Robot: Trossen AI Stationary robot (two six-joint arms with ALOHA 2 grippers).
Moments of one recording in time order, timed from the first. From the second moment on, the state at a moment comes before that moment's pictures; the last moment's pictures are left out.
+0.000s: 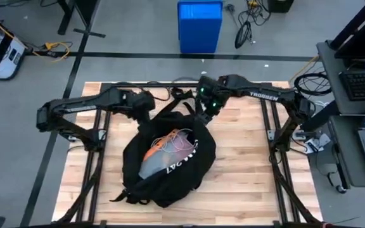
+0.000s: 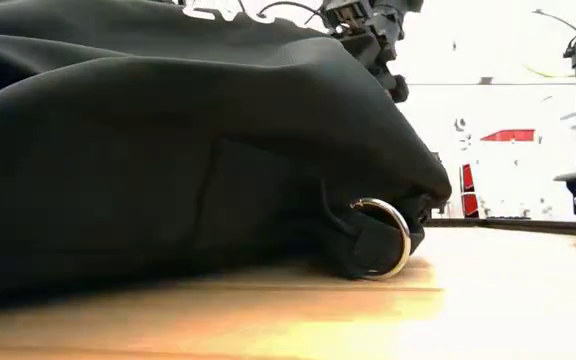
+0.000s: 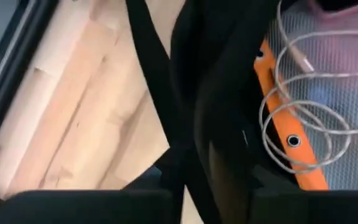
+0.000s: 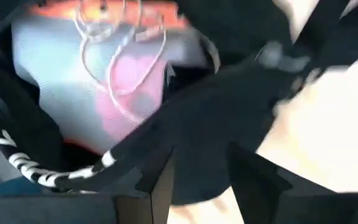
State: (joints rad) left arm 0.23 1.33 1.26 -1.14 -0.13 -0.20; right arm -0.35 1.72 1.61 -1.11 -0.38 0.39
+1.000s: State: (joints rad) left arm 0.27 1.53 1.26 -0.28 -0.10 -0.47; right arm -0.66 1.81 1.54 -1.02 -0.66 -0.59
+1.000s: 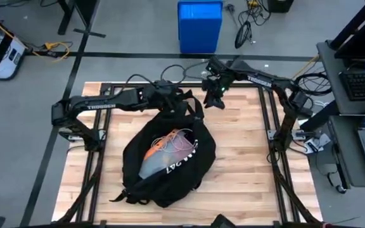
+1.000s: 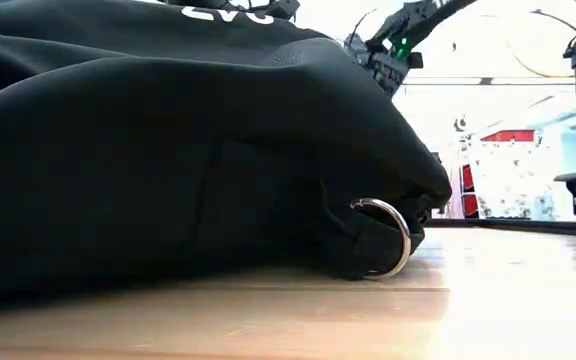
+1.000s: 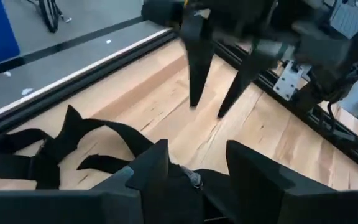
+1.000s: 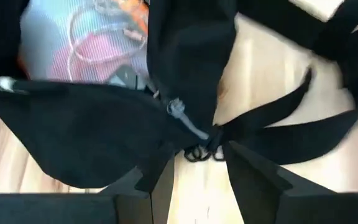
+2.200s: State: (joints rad) left arm 0.19 1.53 1.26 -0.30 -0.11 -0.63; right arm -0.53 1.84 1.22 -0.45 -0.66 -0.44
